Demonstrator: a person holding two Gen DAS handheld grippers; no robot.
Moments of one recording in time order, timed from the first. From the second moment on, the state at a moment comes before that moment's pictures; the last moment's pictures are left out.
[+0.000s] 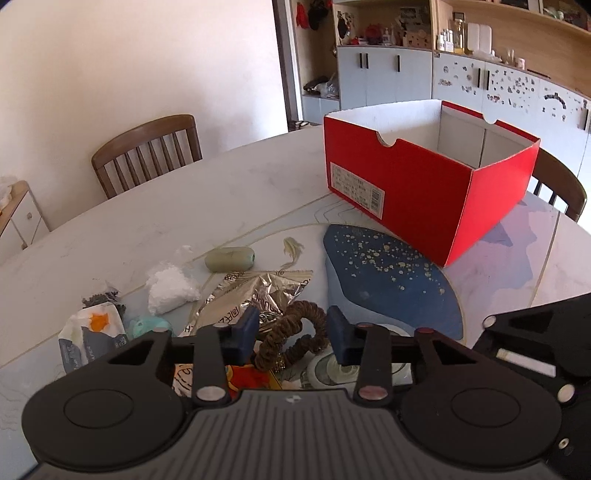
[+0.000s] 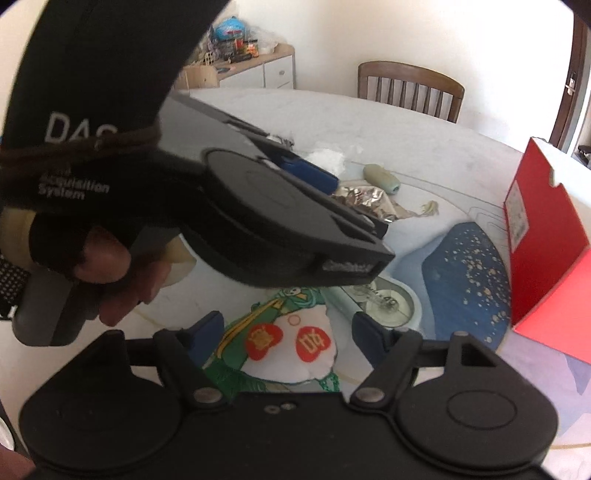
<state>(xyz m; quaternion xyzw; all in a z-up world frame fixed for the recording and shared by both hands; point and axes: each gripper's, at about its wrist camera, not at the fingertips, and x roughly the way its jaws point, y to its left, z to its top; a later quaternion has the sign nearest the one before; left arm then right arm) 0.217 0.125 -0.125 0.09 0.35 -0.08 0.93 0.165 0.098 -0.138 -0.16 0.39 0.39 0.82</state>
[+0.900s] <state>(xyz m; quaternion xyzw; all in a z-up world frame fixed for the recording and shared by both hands) 0.219 0.149 -0.097 0.00 0.35 -0.10 0.93 0.150 0.079 -0.117 -0.15 0.38 0.39 0.83</state>
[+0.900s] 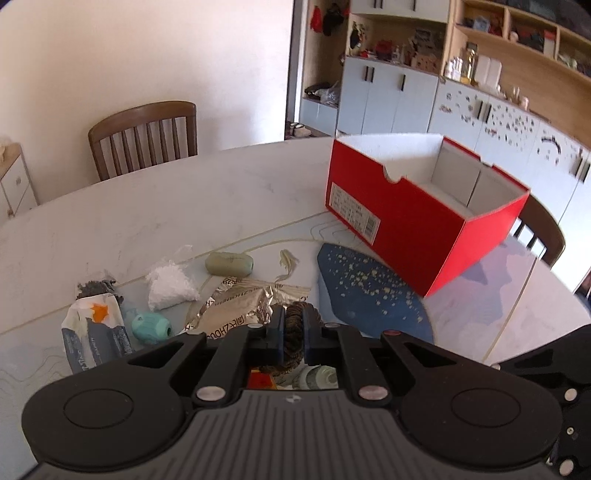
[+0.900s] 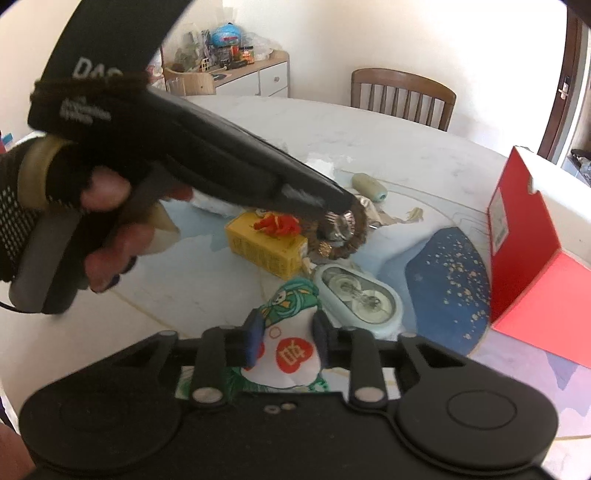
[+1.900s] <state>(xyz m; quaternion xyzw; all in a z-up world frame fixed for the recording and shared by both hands) 0.194 0.144 -0.073 -0.03 0.36 -0.02 0.93 0.166 0.082 -0.149 -0.17 0.41 0.45 0.77</state>
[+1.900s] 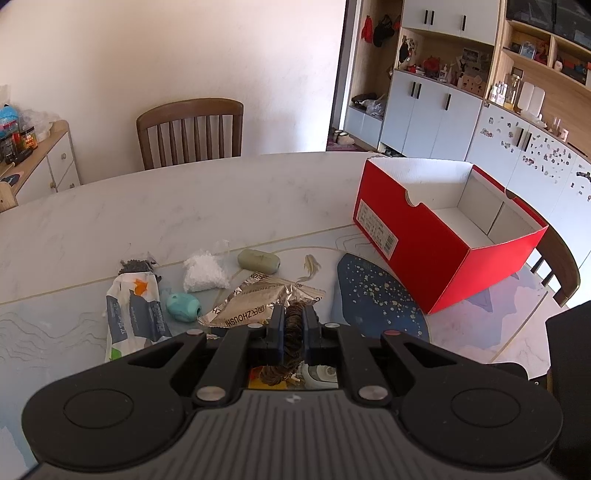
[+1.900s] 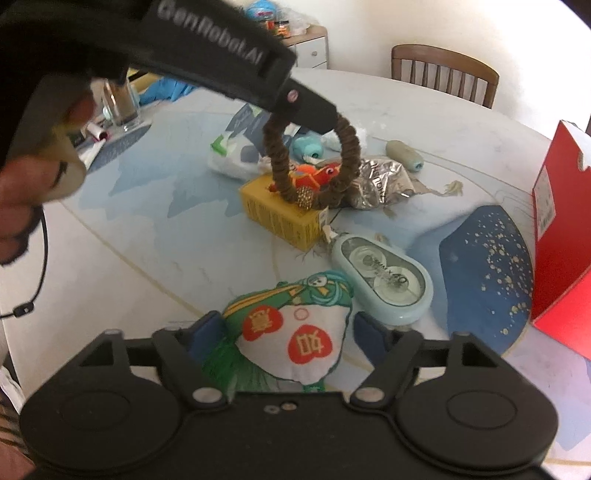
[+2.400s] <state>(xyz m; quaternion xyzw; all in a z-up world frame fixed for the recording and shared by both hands) 0.201 0.126 -0.042 -0.05 0.33 -0.05 0.94 0.185 0.022 -0.080 -0.14 0.38 0.44 0.80</state>
